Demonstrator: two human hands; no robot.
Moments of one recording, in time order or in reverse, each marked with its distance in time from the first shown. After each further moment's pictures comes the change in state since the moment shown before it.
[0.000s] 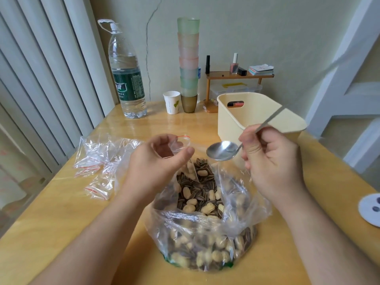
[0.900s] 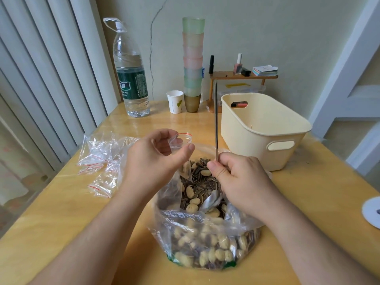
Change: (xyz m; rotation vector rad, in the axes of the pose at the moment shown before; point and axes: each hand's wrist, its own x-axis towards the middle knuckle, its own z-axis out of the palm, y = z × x) left_hand -0.004 0.011 -0.006 0.033 0.085 0.052; right_hand -0.017 -0.011 0.029 -0.240 -0.452 0.184
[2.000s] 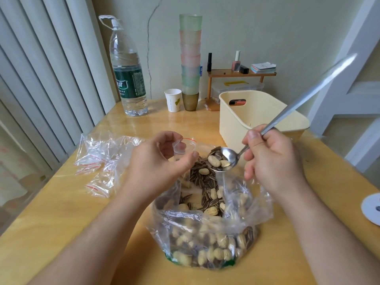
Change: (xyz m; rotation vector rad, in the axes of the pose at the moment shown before) left_hand -0.003 -0.007 0.005 0.073 -0.084 0.047; right_hand 0.005 0.005 -0.035 0.323 0.343 0.152
